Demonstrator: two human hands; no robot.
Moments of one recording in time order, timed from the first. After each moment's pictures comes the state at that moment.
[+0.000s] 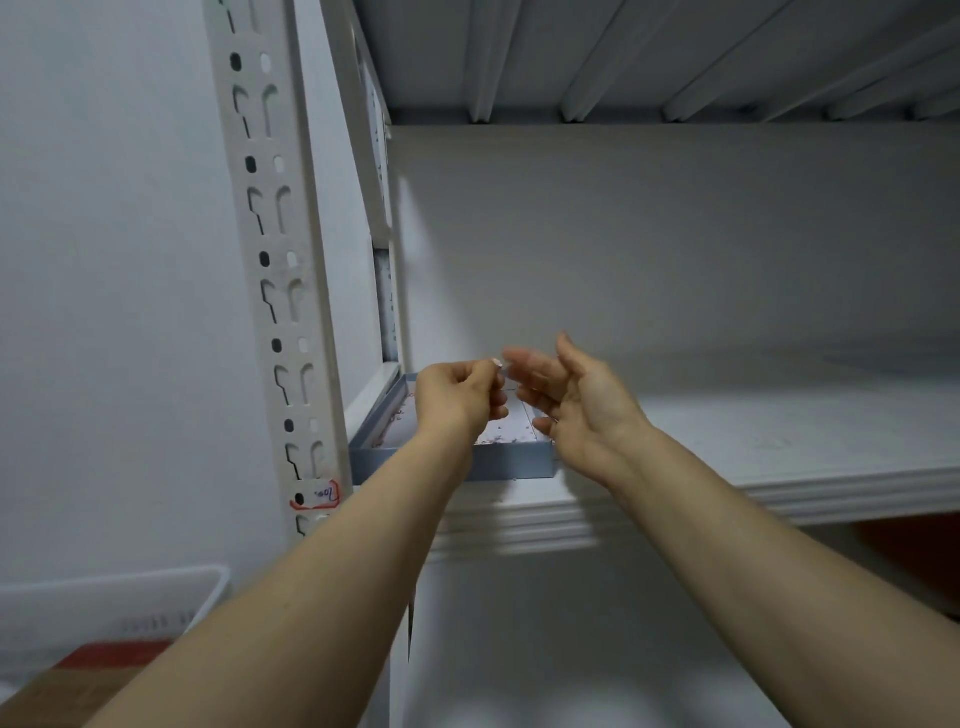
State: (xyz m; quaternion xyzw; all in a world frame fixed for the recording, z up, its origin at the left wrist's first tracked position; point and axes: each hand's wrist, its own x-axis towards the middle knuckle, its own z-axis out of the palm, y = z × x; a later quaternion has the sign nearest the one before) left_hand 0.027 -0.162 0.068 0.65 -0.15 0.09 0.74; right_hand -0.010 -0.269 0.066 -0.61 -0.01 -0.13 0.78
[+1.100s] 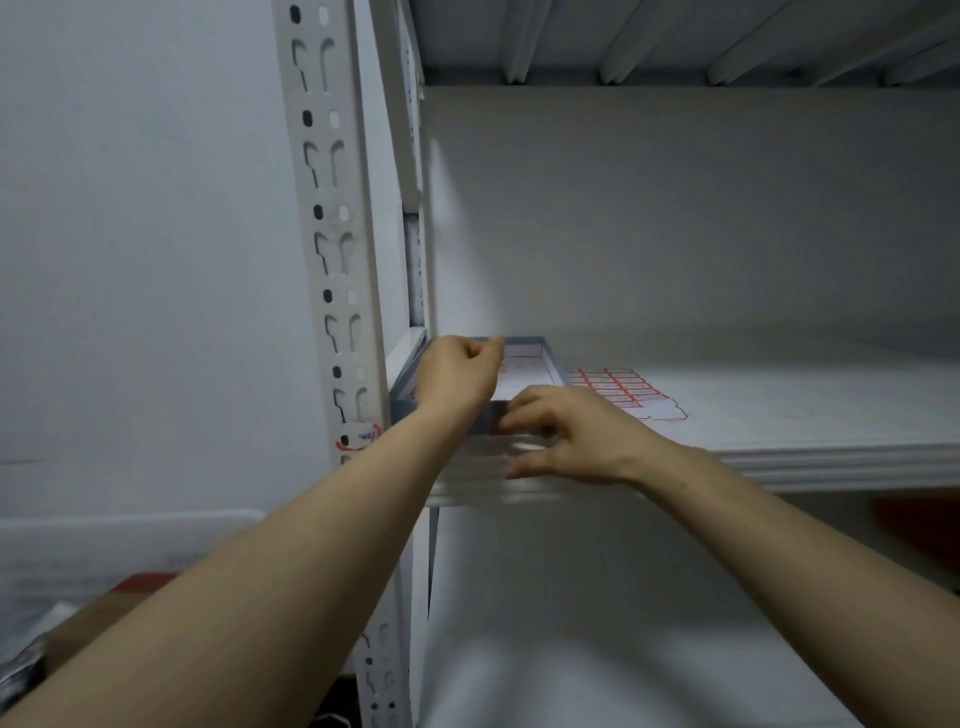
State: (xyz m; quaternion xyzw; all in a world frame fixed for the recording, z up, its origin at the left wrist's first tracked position) left_hand 0.029 -0.133 0.056 0.79 -0.15 0.18 0.56; right_hand -0.034 -0.252 0.040 -0.95 -0.20 -0.16 0.15
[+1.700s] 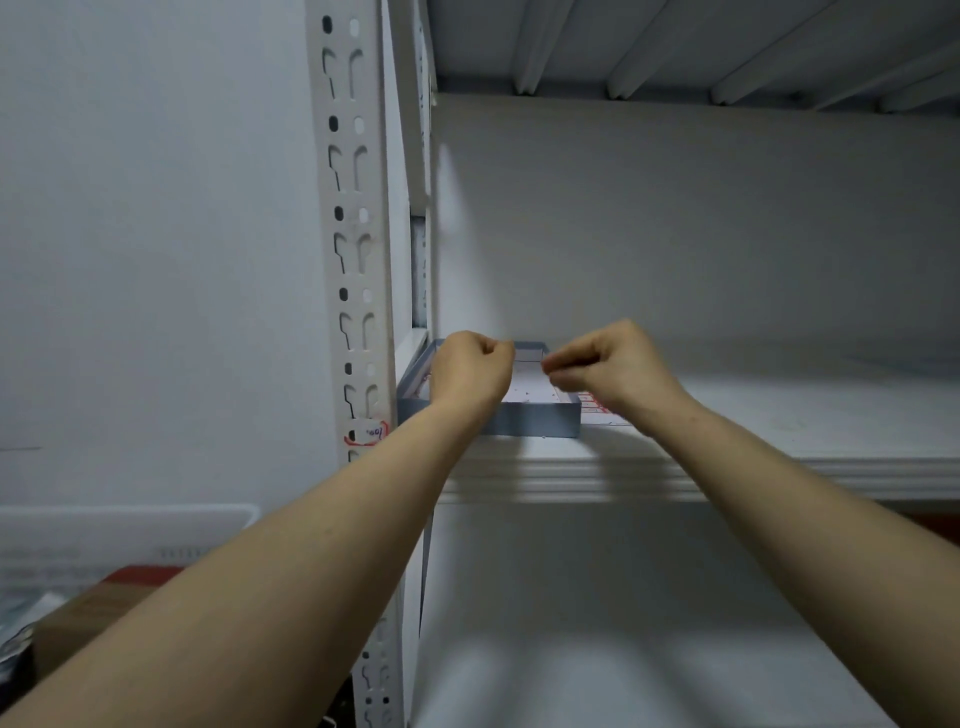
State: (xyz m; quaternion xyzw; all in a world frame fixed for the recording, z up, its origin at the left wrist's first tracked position) left_hand 0.023 -0.133 0.061 0.80 -0.14 0.17 0.56; right_hand -0.026 -0.265 0.069 -0.87 -0.02 -0.27 0.41
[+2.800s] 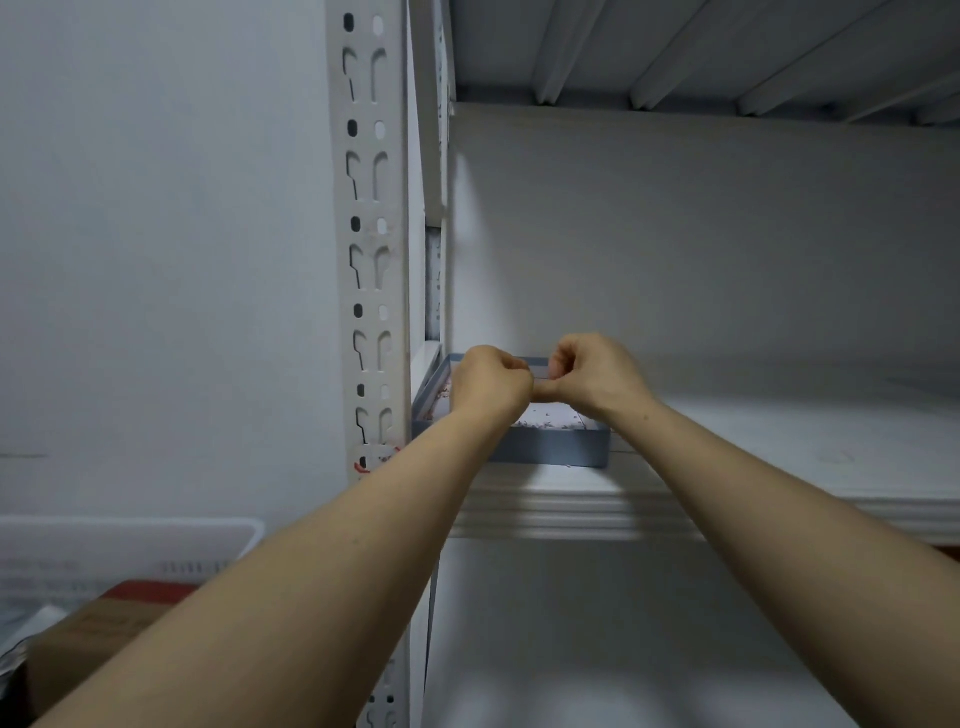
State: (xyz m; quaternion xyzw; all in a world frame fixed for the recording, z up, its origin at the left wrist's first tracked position) left_hand 0.041 -0.134 0.067 0.82 -0.14 0.13 0.55; right_hand 0.029 -0.249 0.077 -0.93 0.06 -0.27 0.26
